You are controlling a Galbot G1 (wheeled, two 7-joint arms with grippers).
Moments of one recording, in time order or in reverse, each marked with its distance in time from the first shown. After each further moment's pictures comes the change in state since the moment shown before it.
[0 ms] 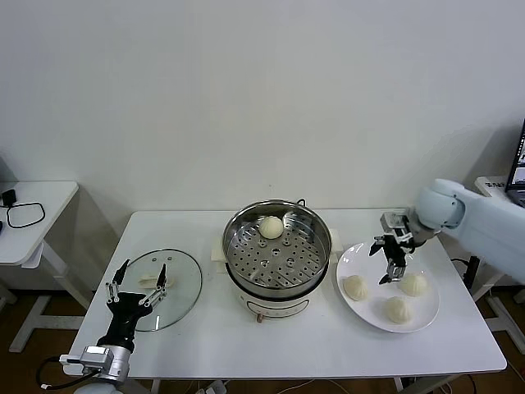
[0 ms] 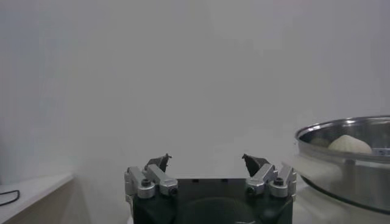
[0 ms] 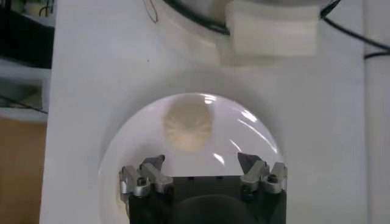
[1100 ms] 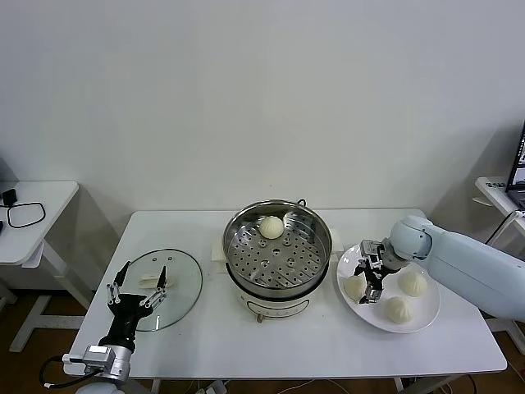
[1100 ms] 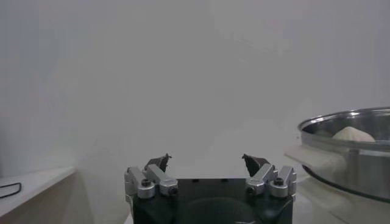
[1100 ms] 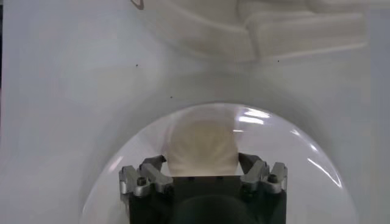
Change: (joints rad) left arm -0.011 -0.003 -0.001 0.026 0.006 -0.004 0.000; right arm -0.214 0.086 0.144 -0.078 -0.039 -0.031 0.077
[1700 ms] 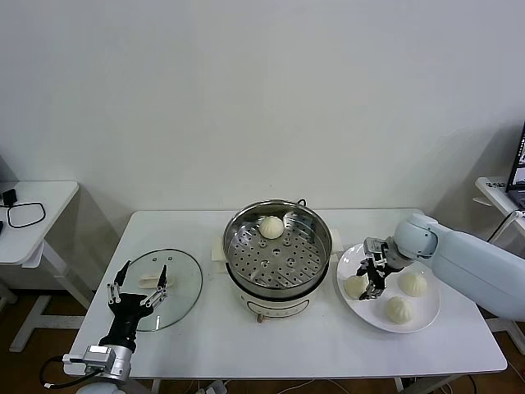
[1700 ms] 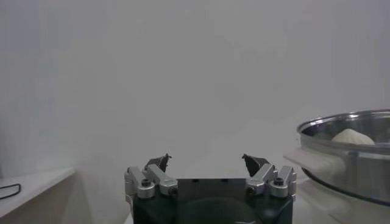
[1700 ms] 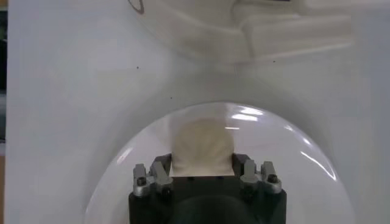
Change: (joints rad) left arm 0.002 -0.002 0.002 -0.006 0.001 -0.002 -0.001; right arm 0.049 -0.059 -0.015 0.059 0.043 -0.015 -0.021
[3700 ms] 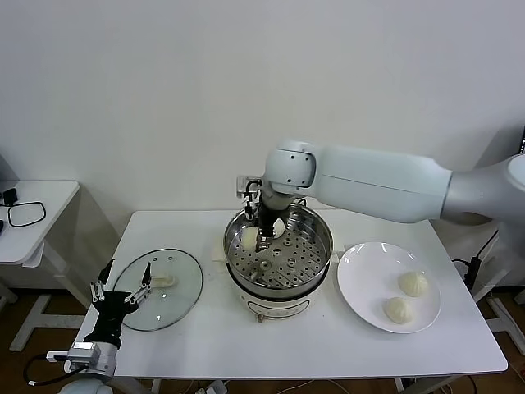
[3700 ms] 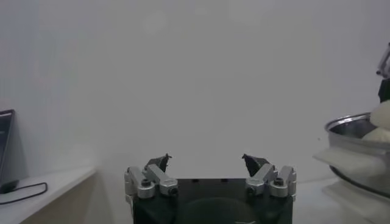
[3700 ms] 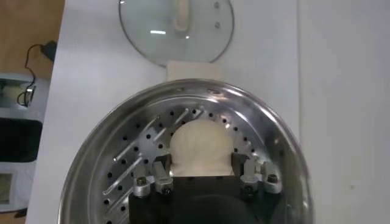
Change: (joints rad) left arm -0.029 0.013 -0.071 0.026 -0.024 0.011 0.014; right arm 0.516 0.581 -0.368 0.033 0.444 -0.386 0.165
